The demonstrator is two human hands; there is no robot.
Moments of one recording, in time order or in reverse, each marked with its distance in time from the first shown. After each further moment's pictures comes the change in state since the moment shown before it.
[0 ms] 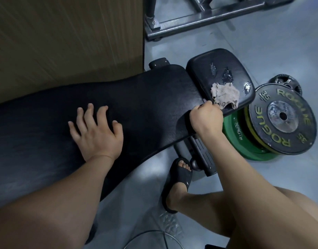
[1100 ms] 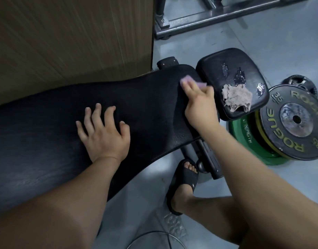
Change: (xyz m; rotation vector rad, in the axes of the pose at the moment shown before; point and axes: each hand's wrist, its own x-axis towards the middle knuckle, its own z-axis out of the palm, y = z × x) left_hand 0.000 -0.001 0.002 0.002 -0.012 -0.007; right_hand 0.024 -0.028 0.022 -0.130 0.088 -0.639
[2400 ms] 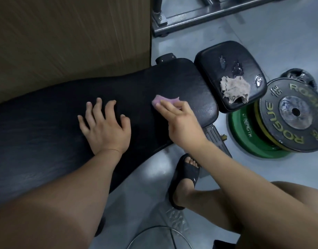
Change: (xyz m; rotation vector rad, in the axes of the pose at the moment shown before) left_hand 0.000 -0.001 0.001 -0.004 0.011 0.008; right_hand -0.070 -0.042 0.010 0.152 0.013 -0.298
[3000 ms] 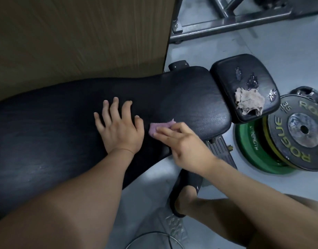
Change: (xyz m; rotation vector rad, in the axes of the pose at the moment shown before) left_hand 0.002 -0.004 0.003 -0.009 0.008 0.013; right_hand -0.020 -0.034 -0.014 0.143 -0.172 -0.297
